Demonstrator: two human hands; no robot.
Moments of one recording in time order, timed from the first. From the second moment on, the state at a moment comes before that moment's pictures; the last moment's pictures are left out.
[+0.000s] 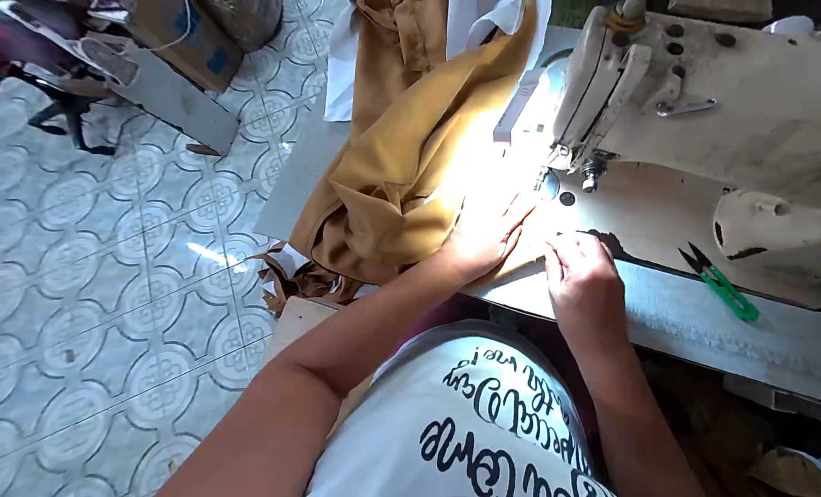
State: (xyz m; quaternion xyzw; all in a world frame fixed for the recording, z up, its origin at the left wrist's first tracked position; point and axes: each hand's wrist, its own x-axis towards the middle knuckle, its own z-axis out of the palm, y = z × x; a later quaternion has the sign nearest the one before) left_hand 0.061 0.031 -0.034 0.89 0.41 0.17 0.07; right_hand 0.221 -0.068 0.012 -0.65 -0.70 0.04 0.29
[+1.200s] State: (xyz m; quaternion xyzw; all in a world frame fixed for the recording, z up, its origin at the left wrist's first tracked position) left_hand 0.024 0.142 -0.007 0.95 0.16 0.15 0.23; right_hand 0.197 -0.008 -0.020 -0.65 -0.69 0.02 0.32
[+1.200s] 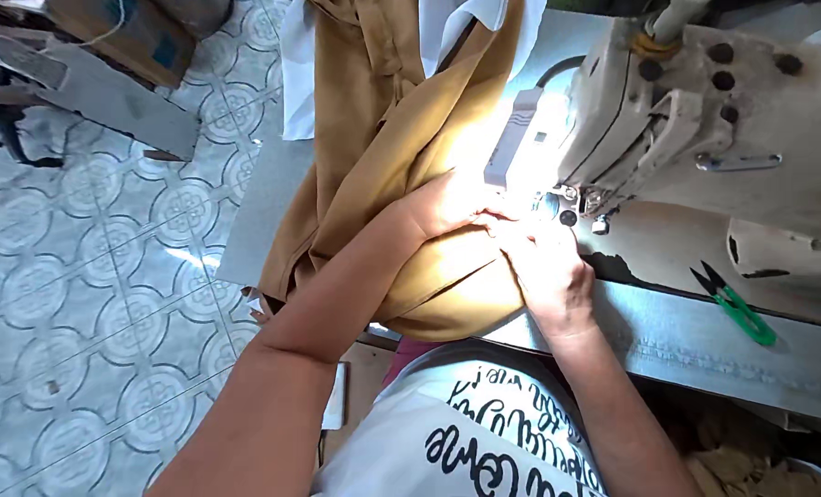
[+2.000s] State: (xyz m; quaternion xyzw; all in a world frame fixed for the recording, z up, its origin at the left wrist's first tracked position) left_hand 0.043 0.130 -0.011 0.71 0.33 0.30 0.54; right_hand 0.213 0.011 -0.015 -0.70 -0.66 0.05 0.28
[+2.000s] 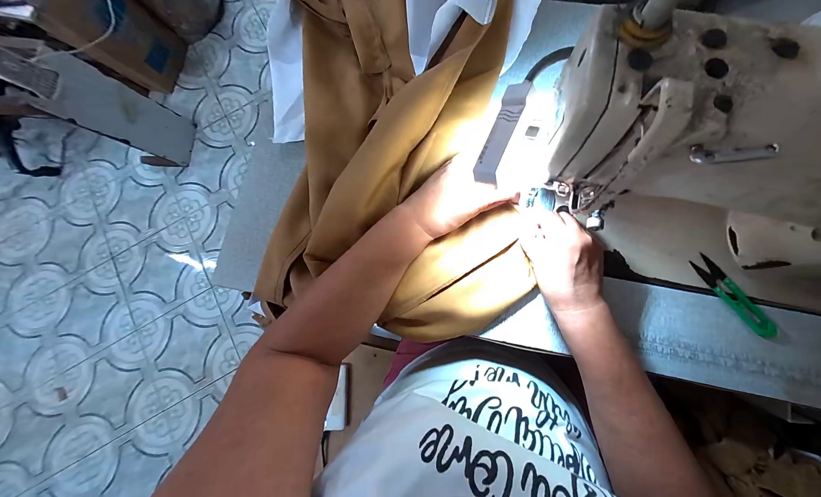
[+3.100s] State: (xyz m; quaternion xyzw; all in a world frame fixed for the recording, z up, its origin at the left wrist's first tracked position) left_hand 0.047 0.124 0.011 0.94 0.32 0.05 0.13; right_hand 0.221 -0.017 -0.020 -0.65 -0.70 0.04 0.27
